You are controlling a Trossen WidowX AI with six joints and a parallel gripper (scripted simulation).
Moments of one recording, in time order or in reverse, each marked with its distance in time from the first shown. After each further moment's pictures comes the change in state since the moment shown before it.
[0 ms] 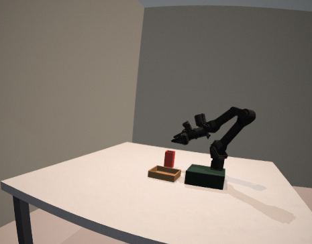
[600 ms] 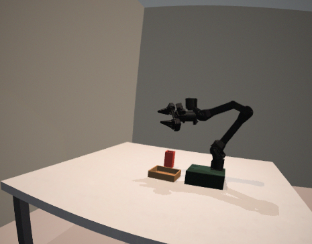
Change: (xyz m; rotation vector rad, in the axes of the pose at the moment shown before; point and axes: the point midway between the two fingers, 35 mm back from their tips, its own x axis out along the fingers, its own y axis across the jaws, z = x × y) arm 0.020 0.086 0.151 -0.560 -0.413 0.316
